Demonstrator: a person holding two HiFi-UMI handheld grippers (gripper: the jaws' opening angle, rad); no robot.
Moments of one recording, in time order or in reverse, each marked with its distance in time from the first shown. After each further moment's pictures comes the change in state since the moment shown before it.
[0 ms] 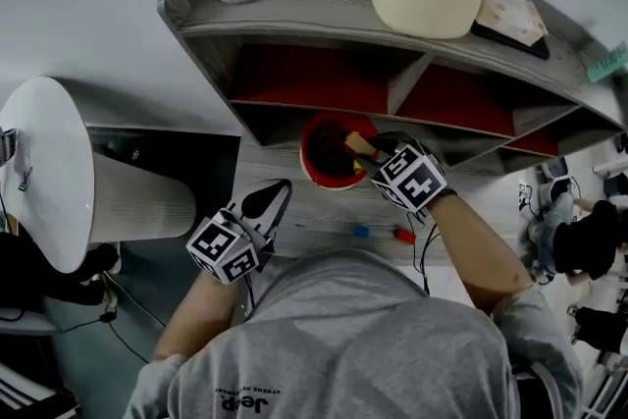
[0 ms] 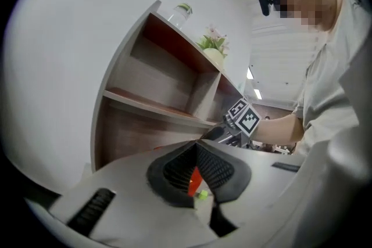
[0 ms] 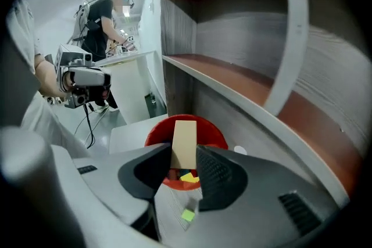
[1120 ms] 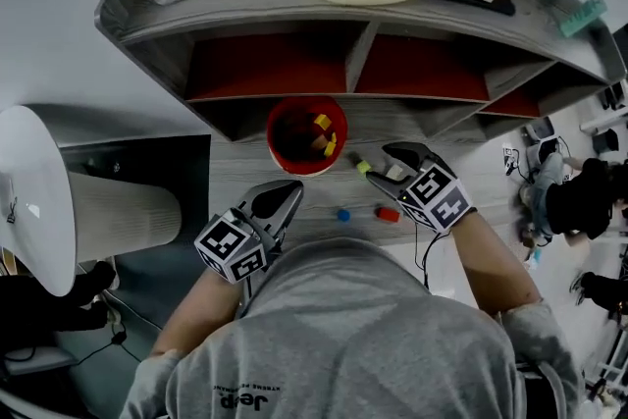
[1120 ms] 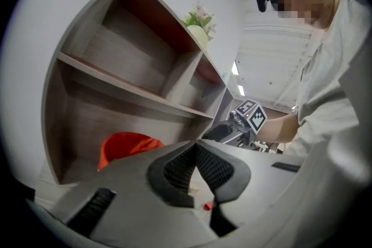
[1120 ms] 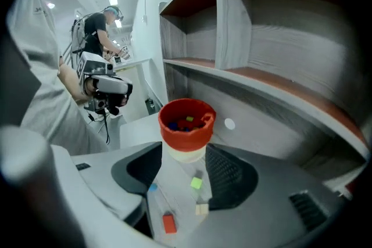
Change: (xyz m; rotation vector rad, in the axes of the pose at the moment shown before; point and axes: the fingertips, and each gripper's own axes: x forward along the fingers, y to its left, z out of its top) left arm 0.049 -0.059 -0.036 -0.010 0.086 -0.188; right arm -0.071 0.009 -0.085 0.114 -0.061 -0.016
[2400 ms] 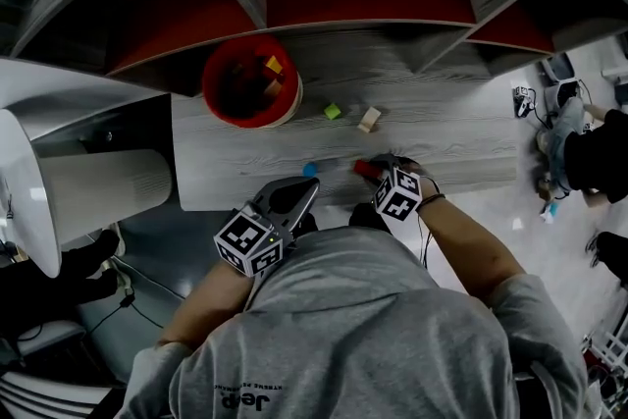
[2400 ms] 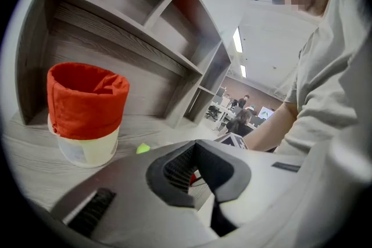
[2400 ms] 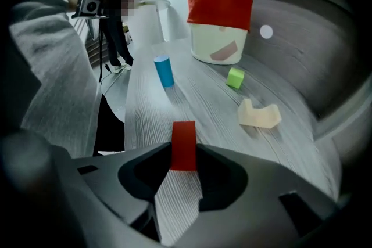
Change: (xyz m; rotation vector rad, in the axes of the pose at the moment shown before) left arm 0.087 -0.088 -0.140 -0.069 0.238 -0.019; right arm 0.088 0.050 -0.287 -0.150 0.320 0.147
